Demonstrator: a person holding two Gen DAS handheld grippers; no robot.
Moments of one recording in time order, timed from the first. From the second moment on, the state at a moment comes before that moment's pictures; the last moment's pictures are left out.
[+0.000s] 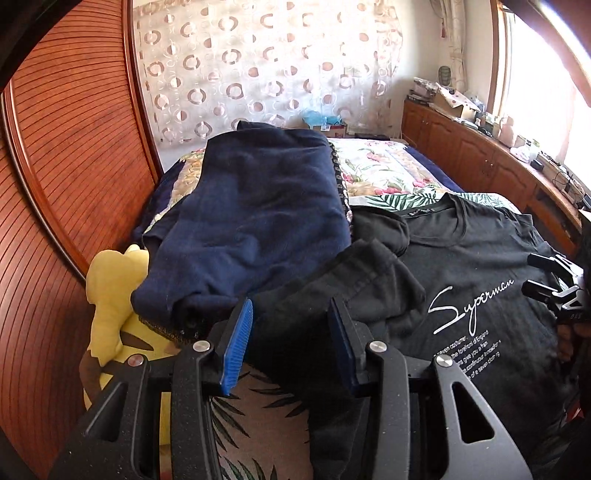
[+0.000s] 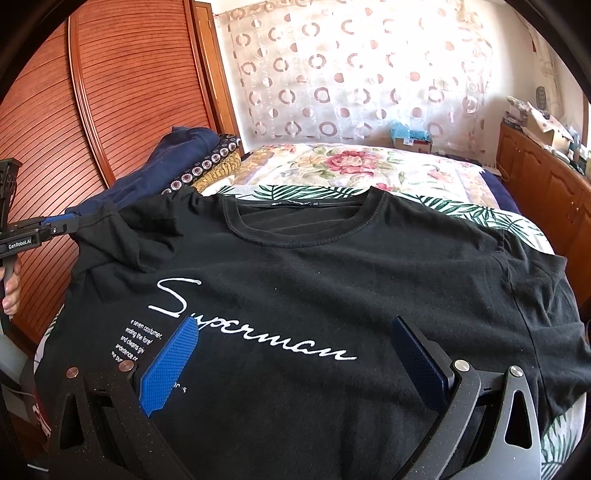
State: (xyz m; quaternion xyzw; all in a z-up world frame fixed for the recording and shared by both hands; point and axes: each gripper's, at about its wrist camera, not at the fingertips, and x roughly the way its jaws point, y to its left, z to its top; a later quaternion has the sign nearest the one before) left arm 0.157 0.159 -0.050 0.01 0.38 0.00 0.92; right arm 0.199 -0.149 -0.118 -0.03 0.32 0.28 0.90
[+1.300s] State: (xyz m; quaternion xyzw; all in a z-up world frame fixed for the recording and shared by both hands) left arm 0.101 0.061 -0.016 0.00 0.35 -0.13 0.93; right arm 0.165 -0.172 -0.109 -0.04 0.30 0.28 0.91
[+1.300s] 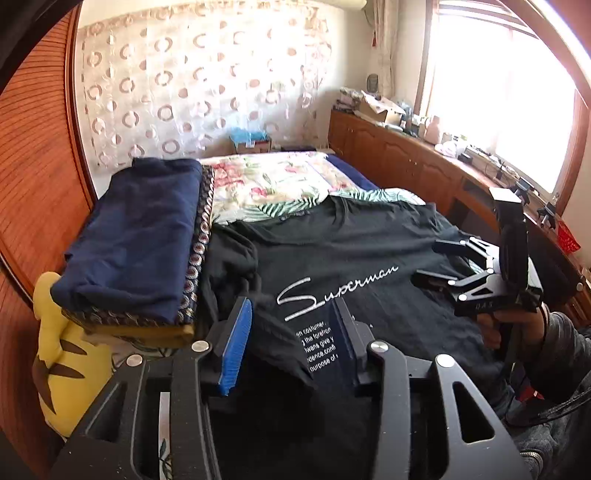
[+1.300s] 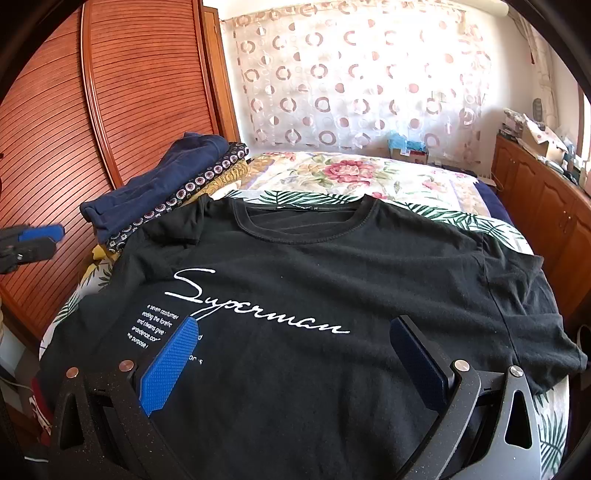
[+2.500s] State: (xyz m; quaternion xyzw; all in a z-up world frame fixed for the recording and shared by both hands) left arm 0.215 0.035 -0.102 0.03 0.40 -0.09 0.91; right arm 0.202 -0.324 -0.114 -0.02 0.33 0.09 0.94
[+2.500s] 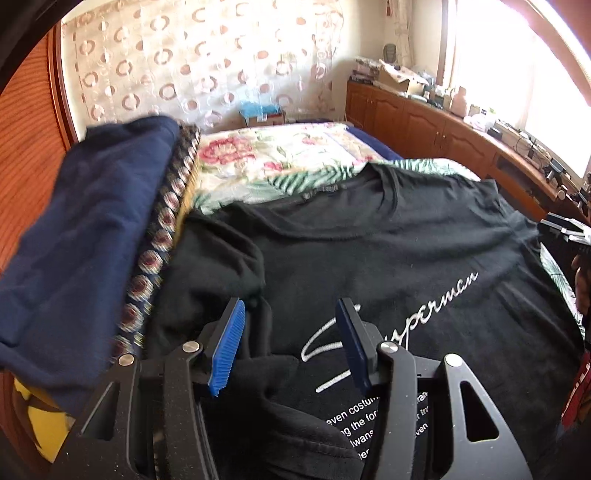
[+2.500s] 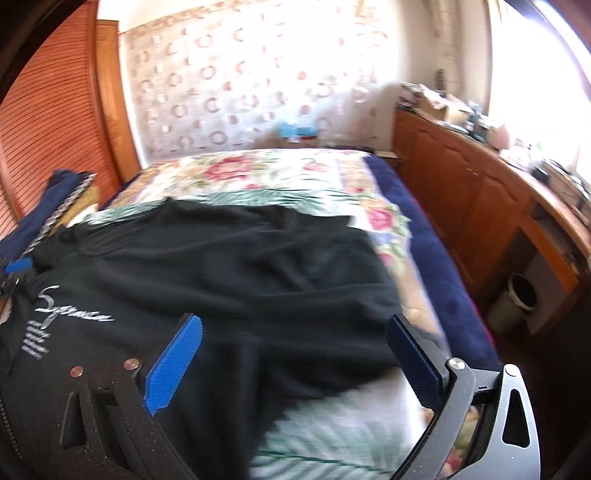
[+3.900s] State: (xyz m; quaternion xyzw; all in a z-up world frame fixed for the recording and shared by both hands) left arm 0.224 0.020 -0.129 0.06 0.43 -0.10 0.90; right arm 0.197 -0.300 -0.060 -0.02 0.31 0.21 0.93
